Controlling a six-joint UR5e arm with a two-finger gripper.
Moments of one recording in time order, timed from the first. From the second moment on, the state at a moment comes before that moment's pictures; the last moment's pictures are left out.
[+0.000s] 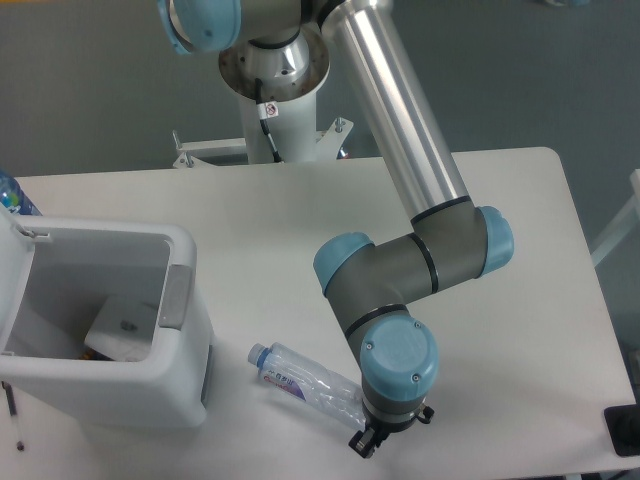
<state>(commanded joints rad) 2.37 -2.36 -1.05 -1.17 1.61 -0.42</state>
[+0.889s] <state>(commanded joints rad) 2.37 -2.18 -1.05 -0.93 1.45 -0.16</state>
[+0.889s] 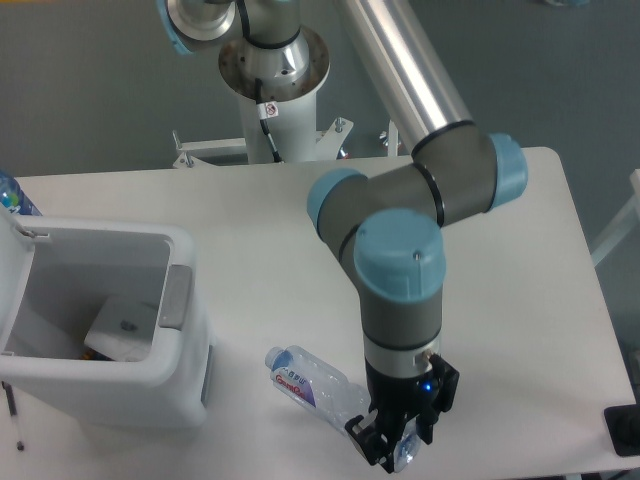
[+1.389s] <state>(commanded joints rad) 2.38 -2.06 -1.04 -0.86 1.31 -0.07</state>
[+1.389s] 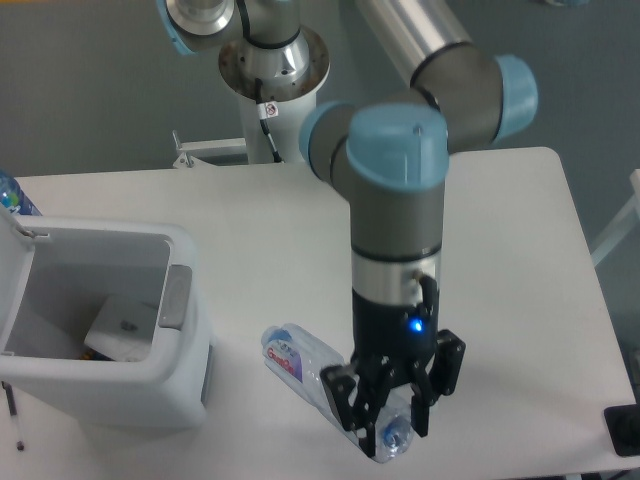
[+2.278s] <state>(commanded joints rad) 2.41 -2.02 -0.98 -0.83 0.79 -0.01</state>
